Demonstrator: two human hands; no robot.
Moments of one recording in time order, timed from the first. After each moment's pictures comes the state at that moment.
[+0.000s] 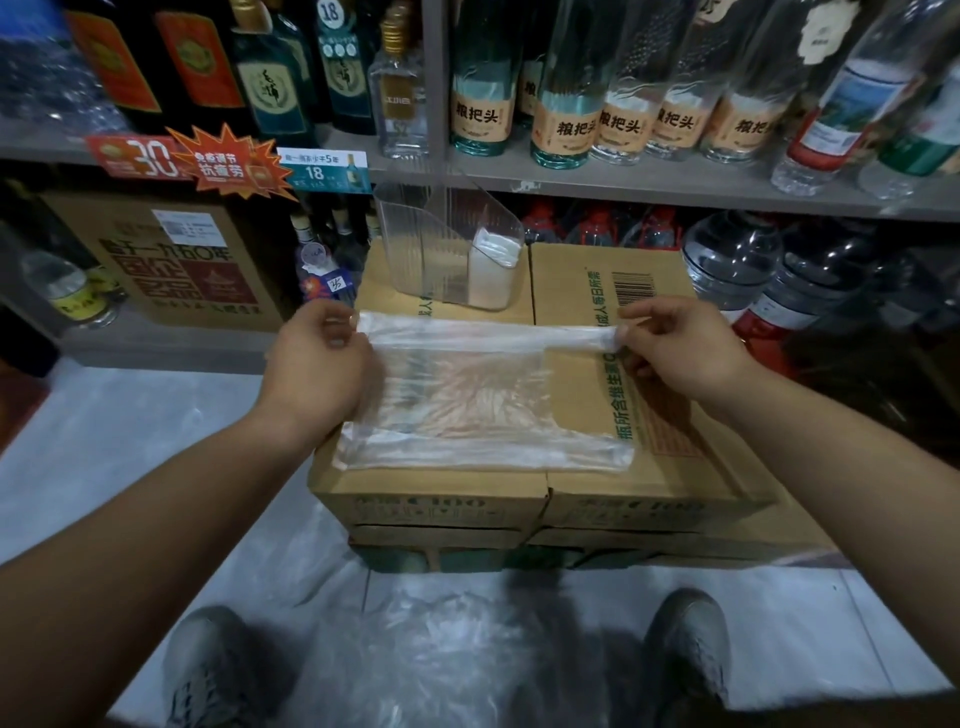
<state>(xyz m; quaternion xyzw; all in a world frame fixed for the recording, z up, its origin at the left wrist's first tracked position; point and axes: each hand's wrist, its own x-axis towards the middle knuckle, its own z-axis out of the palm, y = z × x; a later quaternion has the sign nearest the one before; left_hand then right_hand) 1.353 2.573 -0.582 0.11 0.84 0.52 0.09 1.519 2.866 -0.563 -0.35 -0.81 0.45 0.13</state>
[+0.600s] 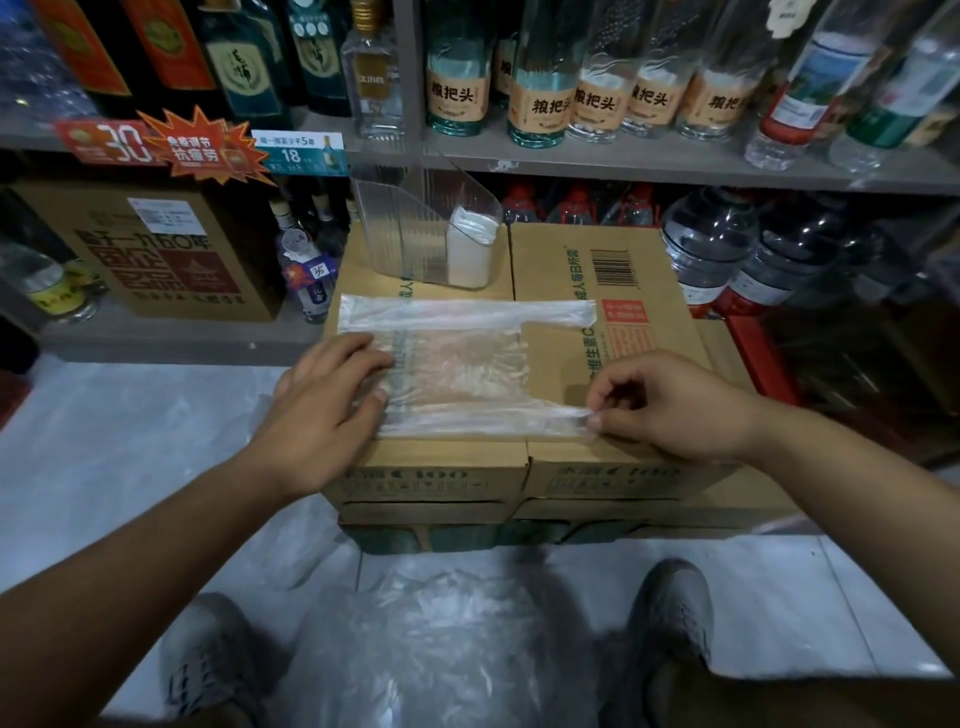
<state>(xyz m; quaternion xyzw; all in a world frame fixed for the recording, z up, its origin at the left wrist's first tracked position) 1.385 2.539 -0.608 0.41 0.88 0.22 0.07 1.583 2.833 -0.555 -0.15 -0.89 0.41 -0.08</state>
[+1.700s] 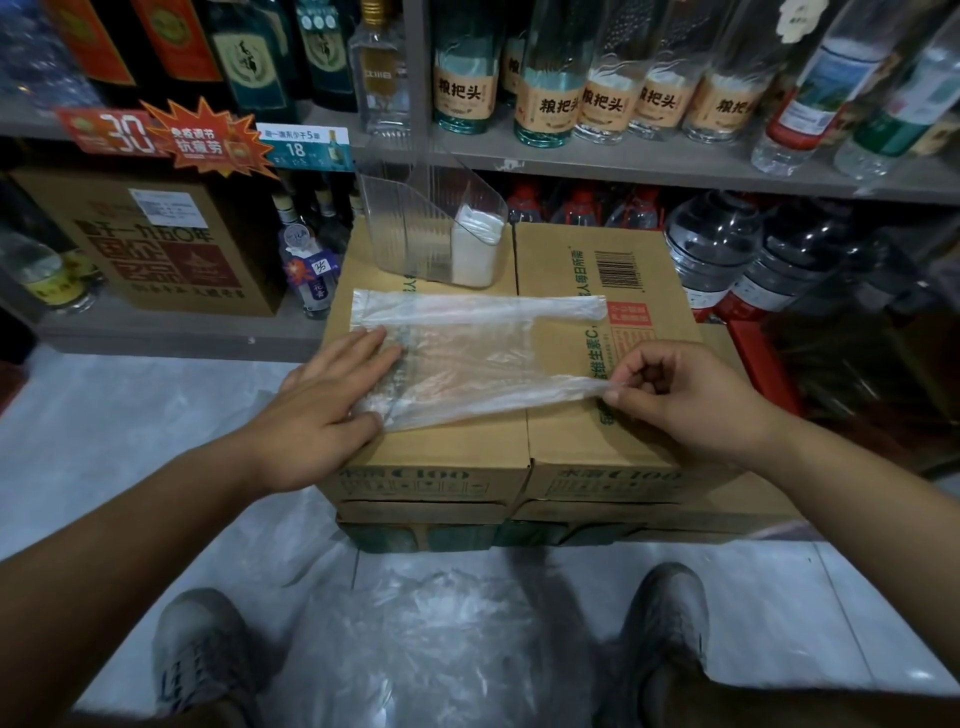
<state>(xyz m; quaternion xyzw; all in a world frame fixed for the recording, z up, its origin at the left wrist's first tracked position) 1.376 2.534 -0.598 0.45 0.85 0.17 0.20 1.587 2.836 -0.559 -0.22 -0.86 0.46 0.05</state>
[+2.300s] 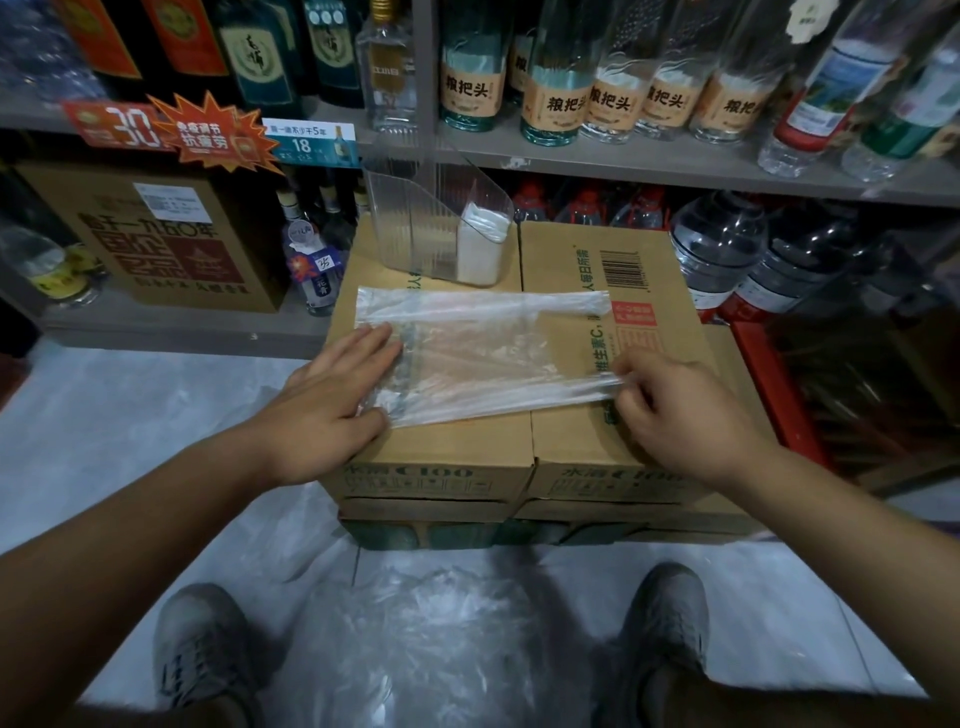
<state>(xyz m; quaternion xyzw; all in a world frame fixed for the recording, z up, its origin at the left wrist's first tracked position) 1.372 2.536 -0.601 0.45 0.86 0.16 0.20 1.590 2.818 -0.565 -0.21 -0.96 0.18 0.07</state>
